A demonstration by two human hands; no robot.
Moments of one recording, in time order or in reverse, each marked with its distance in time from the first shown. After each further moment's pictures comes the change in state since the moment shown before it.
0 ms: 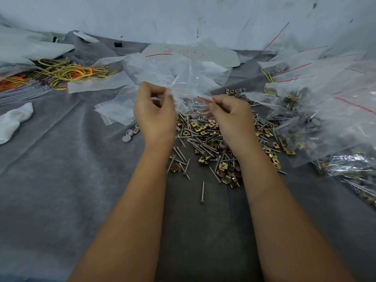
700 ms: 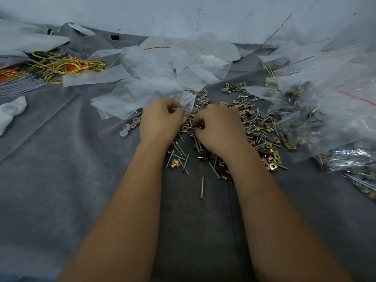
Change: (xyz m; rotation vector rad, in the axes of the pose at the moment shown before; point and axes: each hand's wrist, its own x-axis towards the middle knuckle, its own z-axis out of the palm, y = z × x) left_hand 0.005 -0.030 -0.004 0.508 -0.432 -0.045; right_hand -0.012 -0.003 0.015 -0.939 -0.260 -0.248
